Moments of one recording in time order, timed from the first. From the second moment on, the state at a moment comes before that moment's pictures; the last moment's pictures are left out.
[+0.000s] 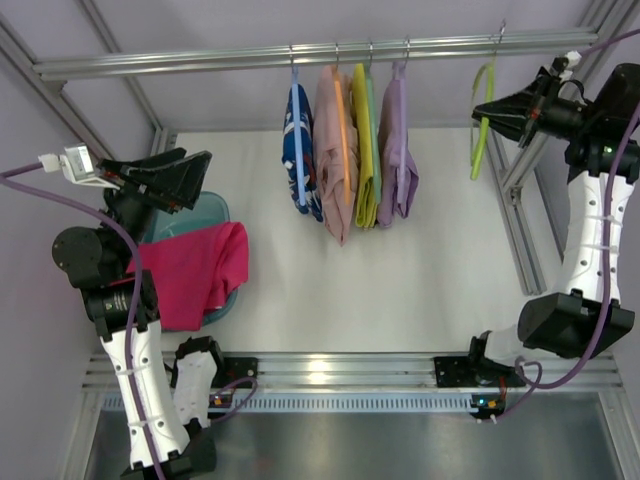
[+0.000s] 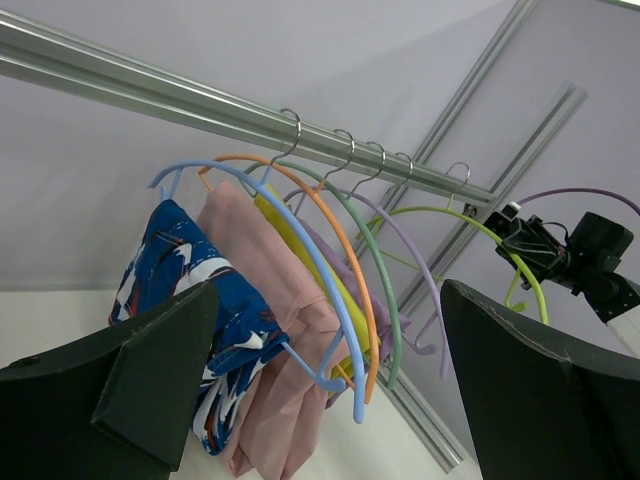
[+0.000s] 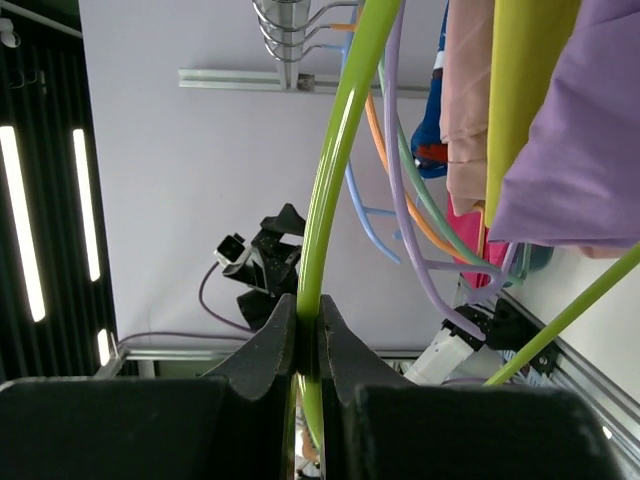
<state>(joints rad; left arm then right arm) 0.29 0.70 1.14 0.07 0.69 -0.89 -0.29 1.44 1.72 -0.41 -1.34 1.33</state>
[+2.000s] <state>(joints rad) 0.29 0.89 1.31 -0.87 0.56 -0.20 -0.63 1.25 1.93 -1.18 -1.01 0.11</state>
